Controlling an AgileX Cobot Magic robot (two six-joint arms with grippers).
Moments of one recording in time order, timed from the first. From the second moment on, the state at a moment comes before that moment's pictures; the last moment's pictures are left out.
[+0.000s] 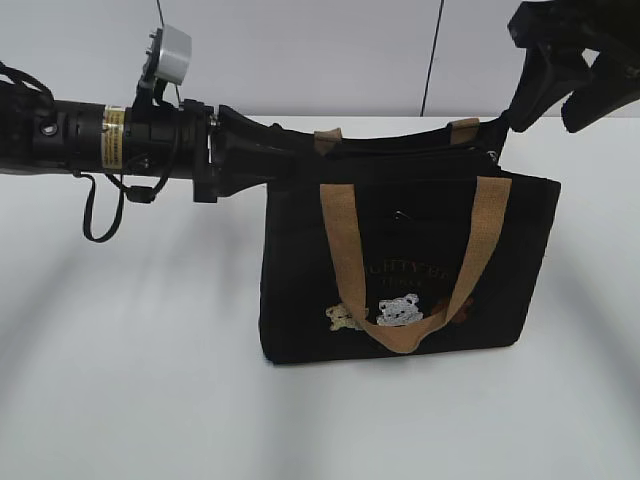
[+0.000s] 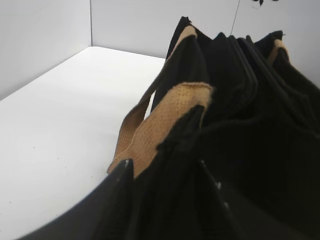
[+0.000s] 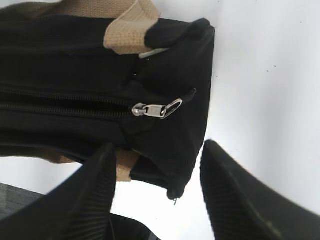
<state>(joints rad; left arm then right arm) -0.23 2.06 -1.16 1.39 -1.19 -0.81 0.23 1.63 -1.49 0.20 1.22 0.01</state>
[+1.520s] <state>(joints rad) -0.10 1.66 -0.95 1.20 -0.42 -2.09 0.23 1.37 -1.49 0.26 1.22 -0.07</state>
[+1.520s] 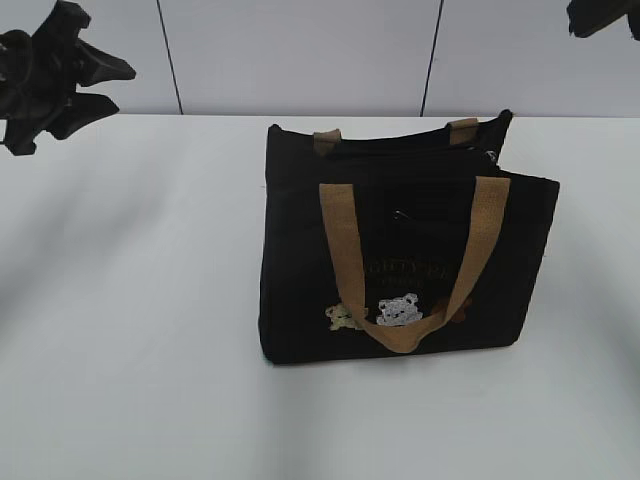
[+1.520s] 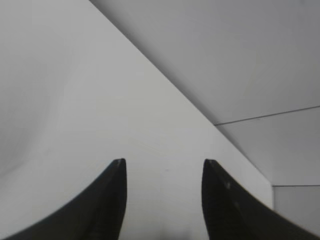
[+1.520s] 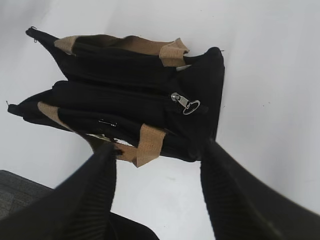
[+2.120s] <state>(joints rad) -0.07 1.64 -0.98 1.74 -0.36 -2.11 0.23 1.37 -1.49 0.23 1.22 -0.07</state>
